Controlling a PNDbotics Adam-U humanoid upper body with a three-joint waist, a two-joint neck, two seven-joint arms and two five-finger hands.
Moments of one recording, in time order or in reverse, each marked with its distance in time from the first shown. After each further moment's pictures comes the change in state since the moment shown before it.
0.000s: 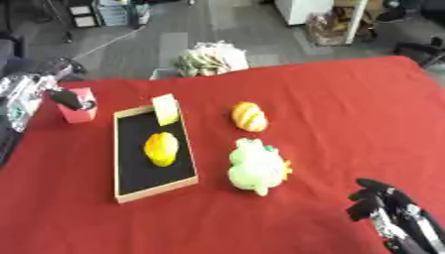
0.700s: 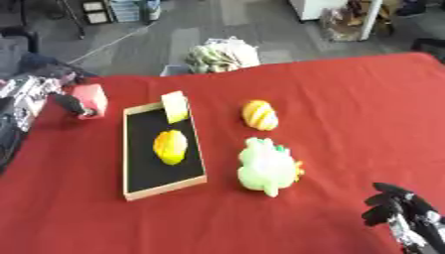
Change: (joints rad) left arm 0.022 0.013 0.010 0.008 -0.050 0.042 0.041; right arm -0.004 -0.007 -0.005 -0.001 0.000 0.002 -0.005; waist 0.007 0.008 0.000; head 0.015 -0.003
